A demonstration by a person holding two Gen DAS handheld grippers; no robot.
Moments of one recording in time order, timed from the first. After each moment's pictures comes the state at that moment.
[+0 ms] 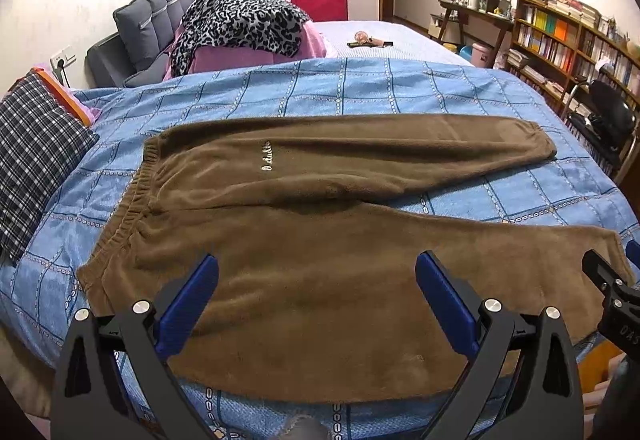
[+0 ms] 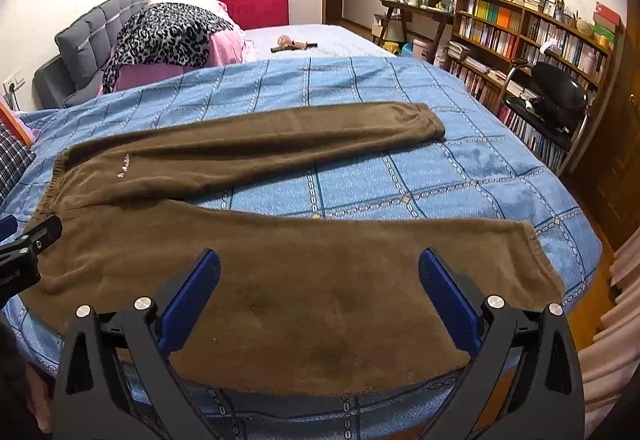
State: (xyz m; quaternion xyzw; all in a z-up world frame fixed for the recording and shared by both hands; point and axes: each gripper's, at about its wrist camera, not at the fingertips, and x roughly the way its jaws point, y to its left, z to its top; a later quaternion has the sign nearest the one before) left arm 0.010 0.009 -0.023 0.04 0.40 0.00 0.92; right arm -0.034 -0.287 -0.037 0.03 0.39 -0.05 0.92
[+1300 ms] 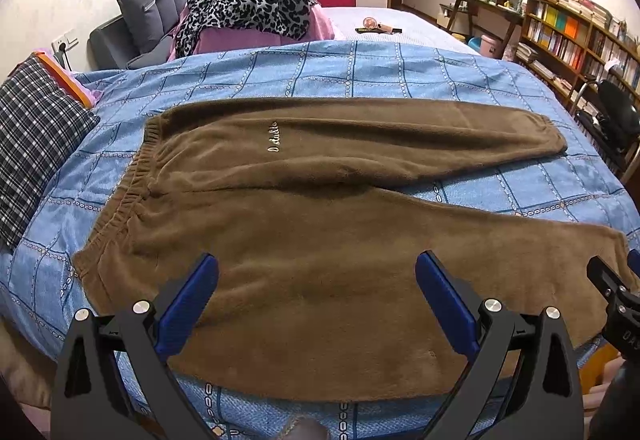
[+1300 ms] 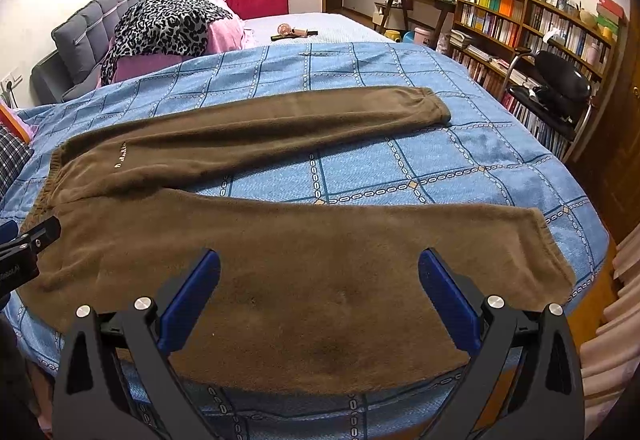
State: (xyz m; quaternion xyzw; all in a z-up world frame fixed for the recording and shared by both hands) left arm 0.021 0.022 -0.038 0.03 0.42 0.01 0.91; right arm -0.026 -0.285 -0.052 0.04 0.40 -0.05 0.91
